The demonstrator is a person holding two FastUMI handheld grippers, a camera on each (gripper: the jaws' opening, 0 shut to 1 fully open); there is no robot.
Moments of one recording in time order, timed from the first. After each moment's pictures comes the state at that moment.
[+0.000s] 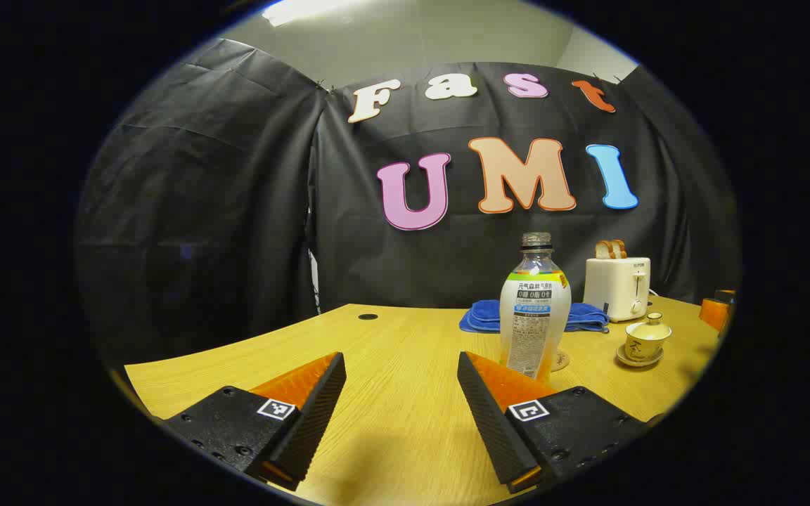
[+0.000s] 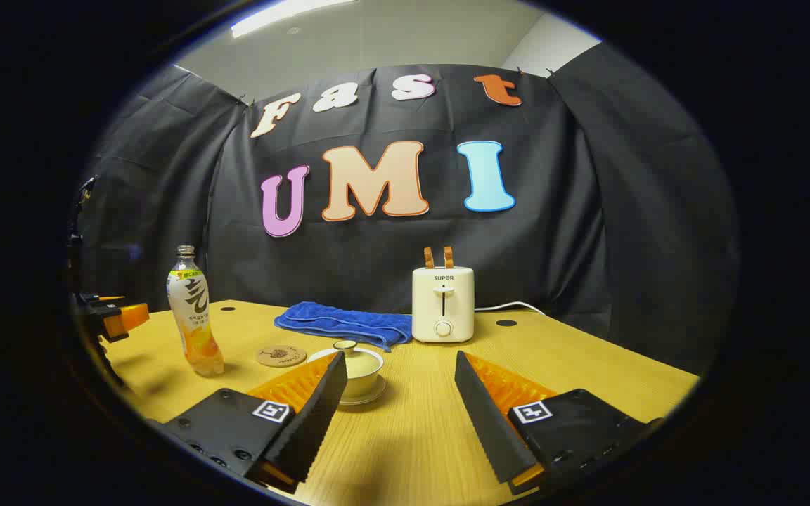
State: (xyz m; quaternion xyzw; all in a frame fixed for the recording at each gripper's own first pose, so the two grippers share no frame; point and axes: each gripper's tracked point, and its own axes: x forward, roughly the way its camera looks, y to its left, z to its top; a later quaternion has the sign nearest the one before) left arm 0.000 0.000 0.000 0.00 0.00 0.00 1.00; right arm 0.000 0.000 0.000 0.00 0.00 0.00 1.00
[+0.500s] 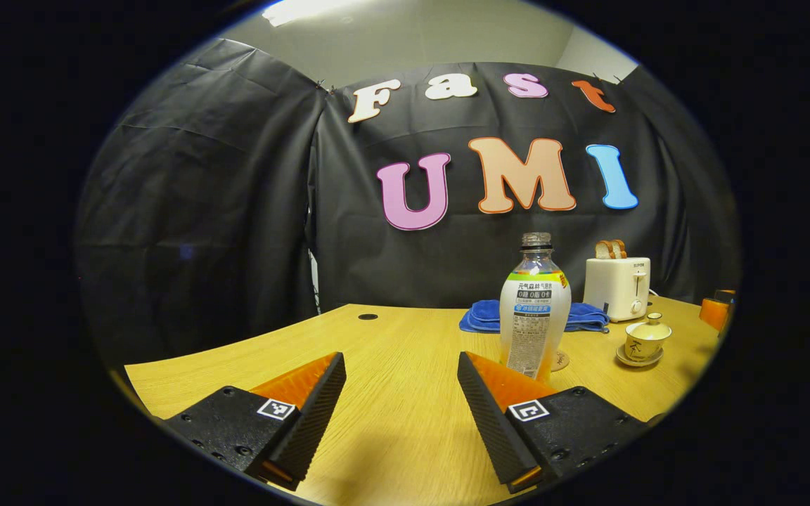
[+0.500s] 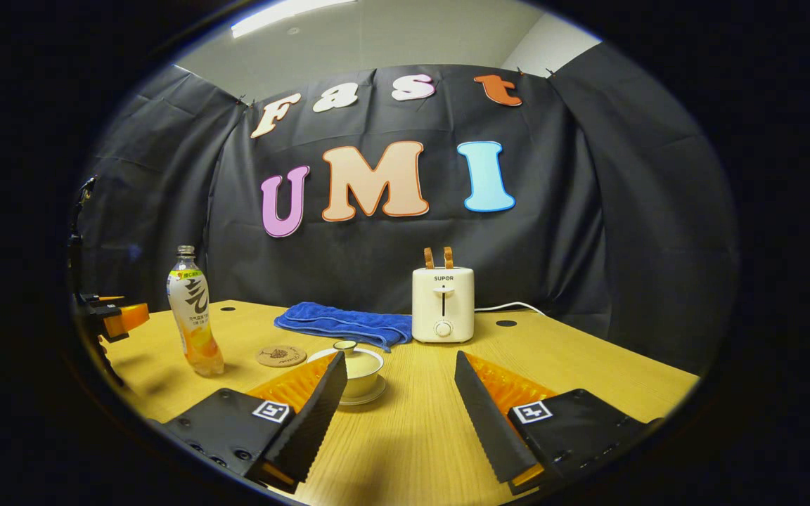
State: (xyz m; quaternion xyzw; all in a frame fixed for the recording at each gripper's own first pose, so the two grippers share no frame) left arm 0.000 0.000 0.000 0.00 0.00 0.00 1.00; right arm -0.001 0.000 0.000 0.00 0.00 0.00 1.00
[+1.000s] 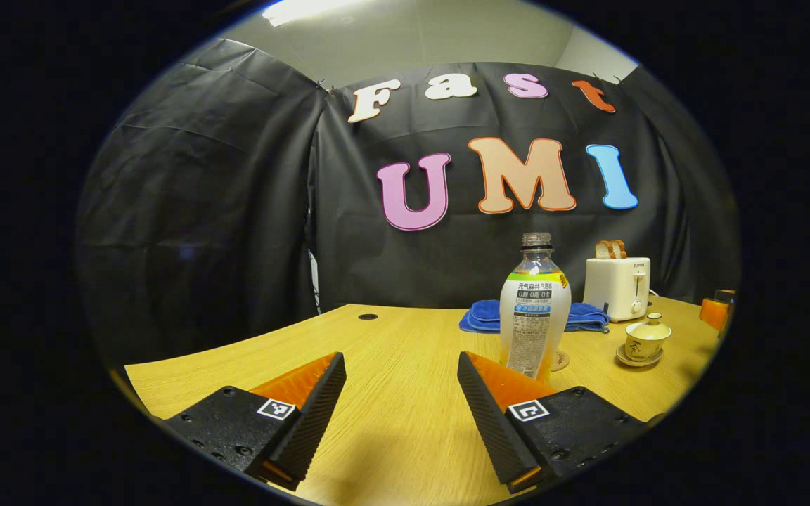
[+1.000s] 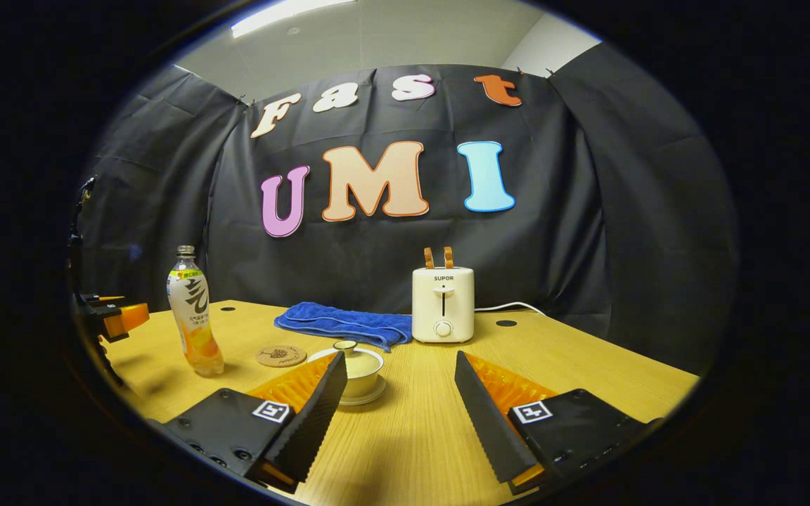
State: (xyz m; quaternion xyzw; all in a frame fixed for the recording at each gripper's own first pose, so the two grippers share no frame) left arm 0.000 0.000 0.000 0.00 0.00 0.00 1.00; right arm -0.001 0.000 0.000 0.00 0.00 0.00 1.00
